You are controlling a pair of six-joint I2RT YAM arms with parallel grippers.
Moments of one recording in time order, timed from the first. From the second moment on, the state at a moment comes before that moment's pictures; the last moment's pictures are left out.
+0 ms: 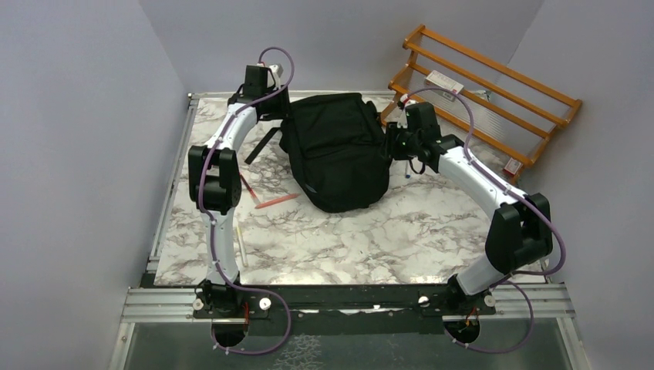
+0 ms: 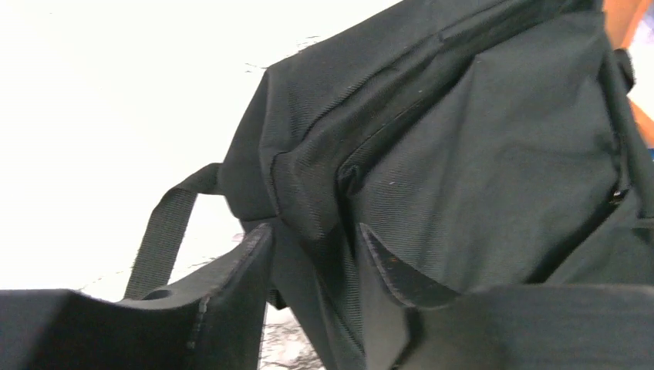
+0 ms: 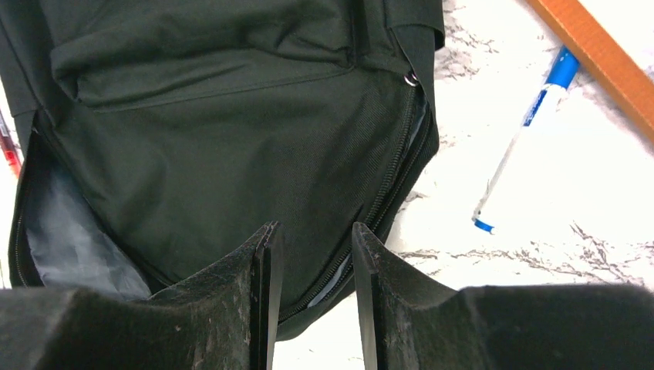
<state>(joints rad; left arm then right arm) -0.13 2.19 1.94 -0.46 0.28 -0.20 0.36 1.58 1.25 -0.38 -0.07 0.27</state>
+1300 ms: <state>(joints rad) -0.37 2.03 1.61 -0.29 0.25 -0.20 0.25 2.12 1.79 -0.53 -0.14 0.22</state>
